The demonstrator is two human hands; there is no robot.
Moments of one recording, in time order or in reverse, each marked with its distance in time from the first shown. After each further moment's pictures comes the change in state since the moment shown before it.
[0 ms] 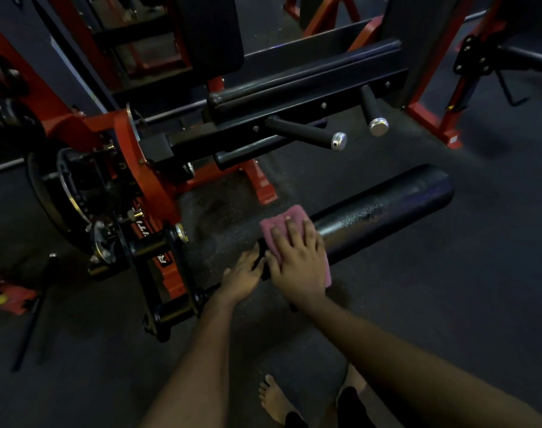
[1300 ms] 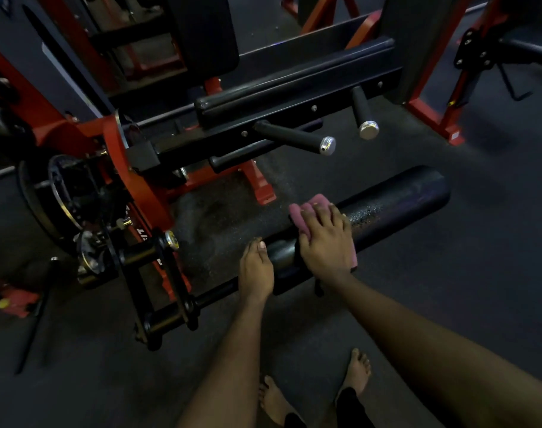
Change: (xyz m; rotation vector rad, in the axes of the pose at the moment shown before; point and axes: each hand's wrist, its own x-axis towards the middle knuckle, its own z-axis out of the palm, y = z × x) left_hand 0.017 0.064 0.037 -0.371 0.574 -0.051; right_hand 0.043 0.076 -0.023 0.012 0.051 0.120
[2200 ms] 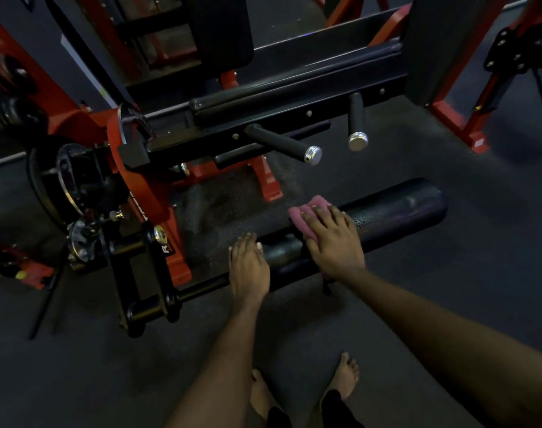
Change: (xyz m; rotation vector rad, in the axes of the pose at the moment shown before) left_hand -0.009 0.022 0.028 0.359 0.126 0.090; right_hand 0.027 0.068 -0.021 -0.031 -0.086 -0.283
